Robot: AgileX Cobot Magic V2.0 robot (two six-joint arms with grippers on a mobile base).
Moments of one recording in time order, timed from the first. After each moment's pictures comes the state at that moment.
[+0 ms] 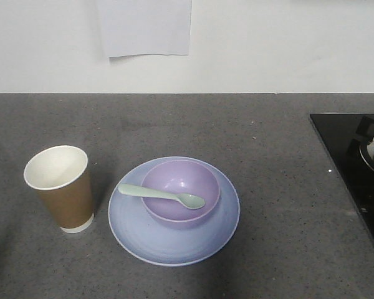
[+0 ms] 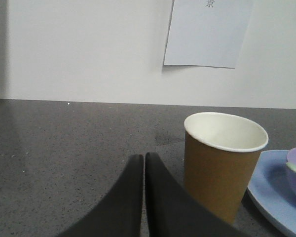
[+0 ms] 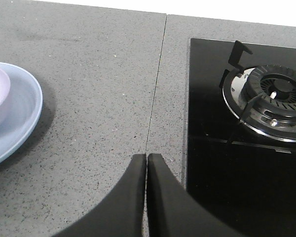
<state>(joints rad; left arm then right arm) -0.07 0.09 -0.17 0.10 0.22 -0.24 0.29 0.50 -0.71 -0.23 0.85 0.23</state>
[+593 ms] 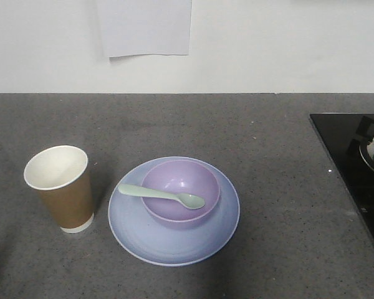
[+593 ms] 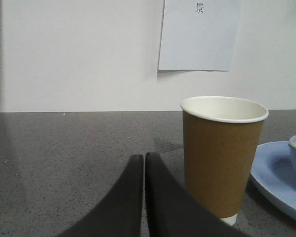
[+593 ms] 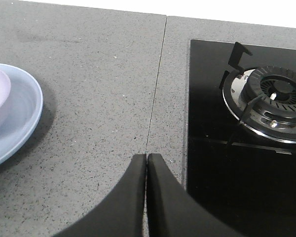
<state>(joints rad) -0.07 -0.01 0.02 0.10 0.05 -0.20 0.29 0.50 -0.71 -0.23 0.85 0.23</state>
